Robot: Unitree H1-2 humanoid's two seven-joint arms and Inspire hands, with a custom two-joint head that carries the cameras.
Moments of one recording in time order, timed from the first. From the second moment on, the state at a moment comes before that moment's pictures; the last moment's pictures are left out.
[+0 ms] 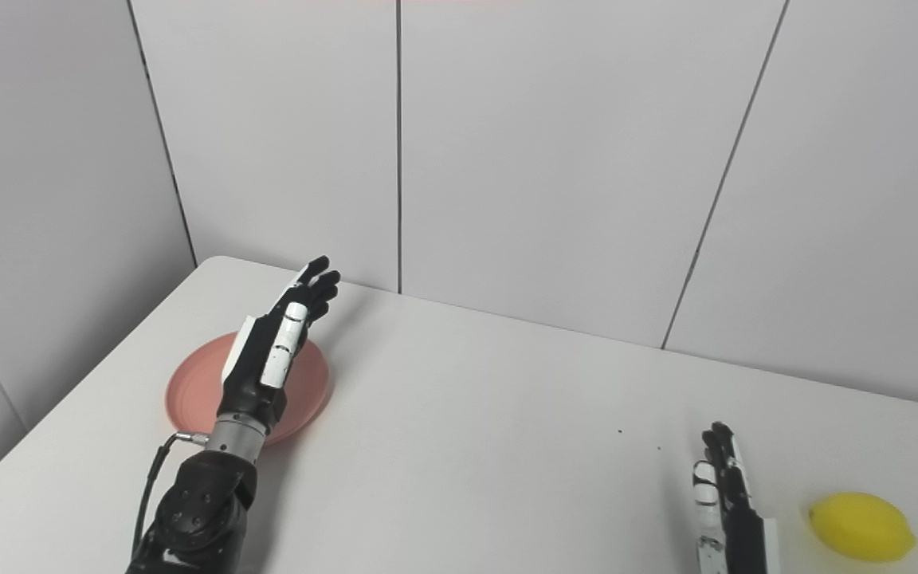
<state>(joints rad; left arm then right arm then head) -0.32 0.14 0.16 0.07 0.00 -0.06 0.03 -0.12 0.00 -0.01 0.01 -0.11 -0.10 -0.10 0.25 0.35</state>
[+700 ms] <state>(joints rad) -0.35 0.29 0.31 0.23 -0.04 -0.09 0.10 -0.13 0.00 -0.01 0.01 -0.11 -0.10 -0.10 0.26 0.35</state>
